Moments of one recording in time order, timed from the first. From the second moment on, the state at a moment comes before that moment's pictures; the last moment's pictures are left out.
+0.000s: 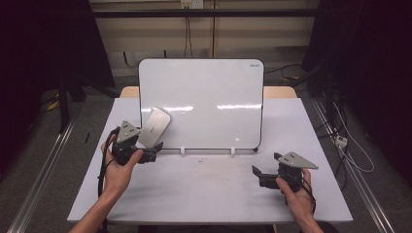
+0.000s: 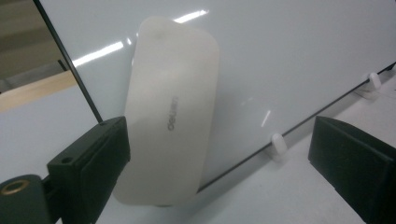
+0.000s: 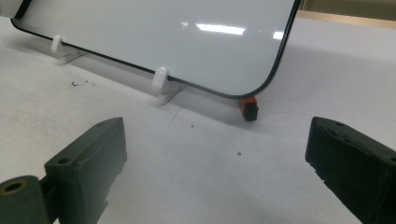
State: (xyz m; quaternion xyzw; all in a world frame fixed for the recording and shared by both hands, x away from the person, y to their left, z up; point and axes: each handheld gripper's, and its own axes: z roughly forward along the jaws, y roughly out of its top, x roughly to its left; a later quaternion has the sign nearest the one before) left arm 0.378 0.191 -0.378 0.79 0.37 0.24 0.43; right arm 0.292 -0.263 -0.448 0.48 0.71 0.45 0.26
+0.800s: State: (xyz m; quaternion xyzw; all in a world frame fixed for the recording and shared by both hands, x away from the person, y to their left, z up) left arm 0.340 0.209 -0.402 0.79 0.39 0.23 0.42; right arm 0.290 -0.264 -0.448 0.48 0.71 0.45 0.26
